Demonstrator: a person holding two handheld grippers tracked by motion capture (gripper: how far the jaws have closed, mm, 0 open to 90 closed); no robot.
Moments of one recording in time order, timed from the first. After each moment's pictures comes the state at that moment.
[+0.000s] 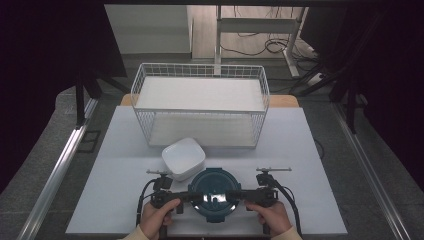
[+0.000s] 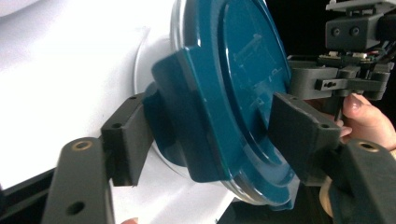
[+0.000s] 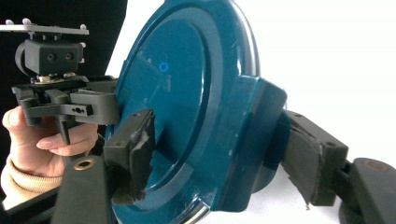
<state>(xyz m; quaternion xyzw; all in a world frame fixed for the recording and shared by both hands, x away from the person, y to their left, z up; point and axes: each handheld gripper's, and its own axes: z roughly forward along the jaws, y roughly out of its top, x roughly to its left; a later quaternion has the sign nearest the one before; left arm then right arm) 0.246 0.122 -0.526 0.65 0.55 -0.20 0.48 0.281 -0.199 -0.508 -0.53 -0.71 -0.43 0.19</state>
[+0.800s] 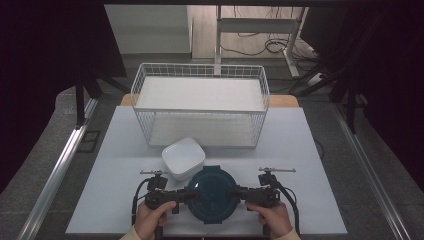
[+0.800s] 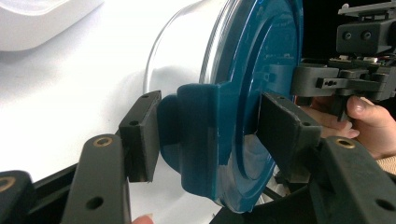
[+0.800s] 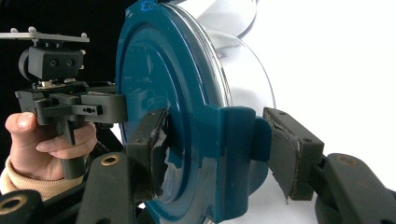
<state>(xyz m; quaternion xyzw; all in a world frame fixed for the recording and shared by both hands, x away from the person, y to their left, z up) 0.236 0.130 -0.506 0.66 0.54 -0.15 0.49 0.270 -0.198 -0.490 -0.51 -0.71 -0.46 0.15</state>
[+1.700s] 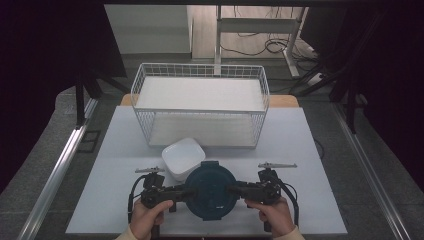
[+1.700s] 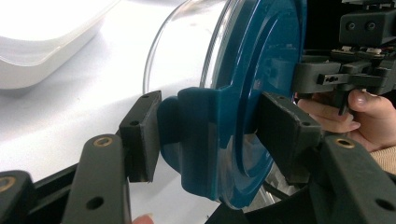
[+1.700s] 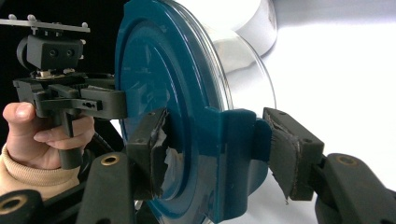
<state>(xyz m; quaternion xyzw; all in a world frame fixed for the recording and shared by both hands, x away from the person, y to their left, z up) 0.233 0.135 -0.485 0.67 0.53 -0.13 0.51 0.270 -0.192 -0.467 -0.46 -0.73 -0.48 0.12</state>
